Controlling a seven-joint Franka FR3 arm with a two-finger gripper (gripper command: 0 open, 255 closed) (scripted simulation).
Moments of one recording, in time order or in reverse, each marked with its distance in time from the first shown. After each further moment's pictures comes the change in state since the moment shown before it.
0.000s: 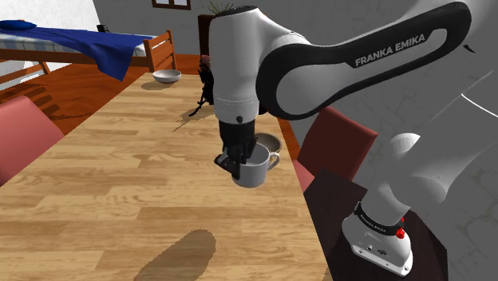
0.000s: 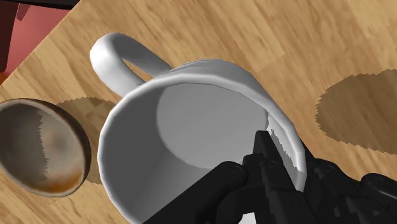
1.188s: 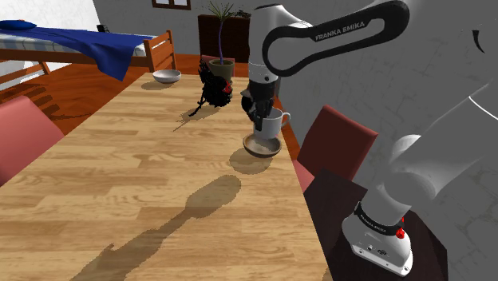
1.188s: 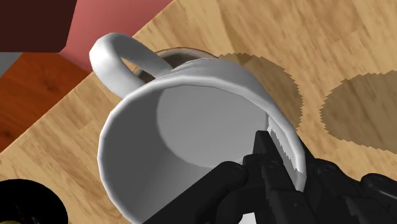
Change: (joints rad) arm -0.174 -0.053 -0.311 -0.074 -0.093 0.012 -0.444
